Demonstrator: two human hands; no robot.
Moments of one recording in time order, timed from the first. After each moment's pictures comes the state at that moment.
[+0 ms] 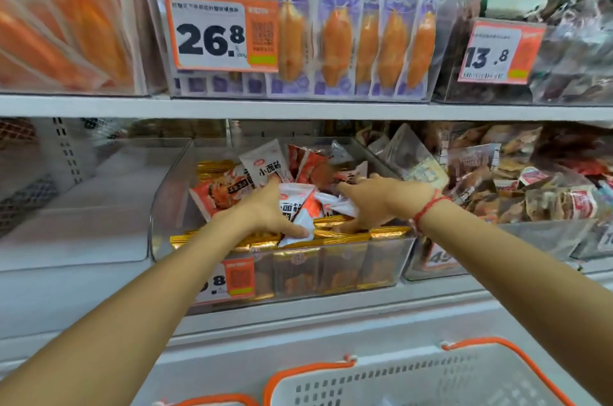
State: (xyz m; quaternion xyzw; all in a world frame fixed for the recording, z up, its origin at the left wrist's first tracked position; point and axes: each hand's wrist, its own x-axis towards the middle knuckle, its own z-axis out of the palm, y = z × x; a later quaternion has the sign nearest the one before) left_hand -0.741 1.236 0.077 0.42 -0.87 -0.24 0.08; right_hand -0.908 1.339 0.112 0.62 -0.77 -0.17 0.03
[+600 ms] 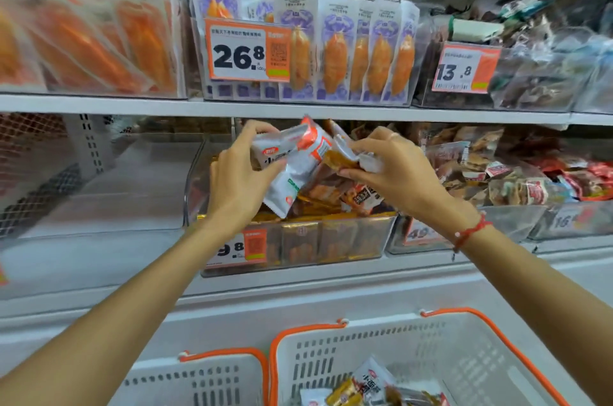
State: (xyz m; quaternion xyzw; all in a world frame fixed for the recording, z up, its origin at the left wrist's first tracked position) left_hand -0.667 1.312 0.112 0.27 -0.77 -0.23 0.53; right_hand -0.871 1.431 0.144 0.66 -0.66 0.29 0.22
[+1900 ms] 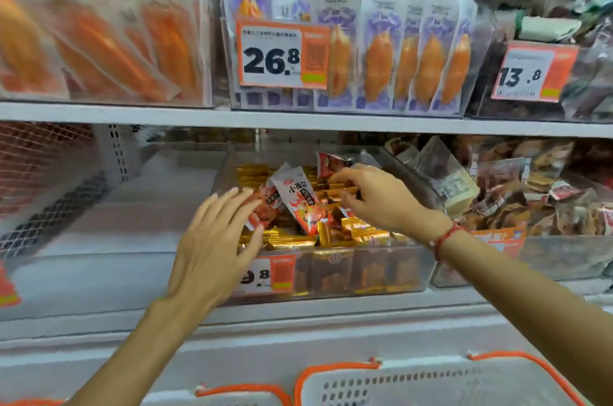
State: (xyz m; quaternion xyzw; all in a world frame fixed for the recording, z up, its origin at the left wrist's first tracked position) left_hand -0.612 1.268 0.037 0.36 -0.86 0.11 0.33; right_hand -0.856 1.344 0.113 0.68 -0.70 0.18 0.12
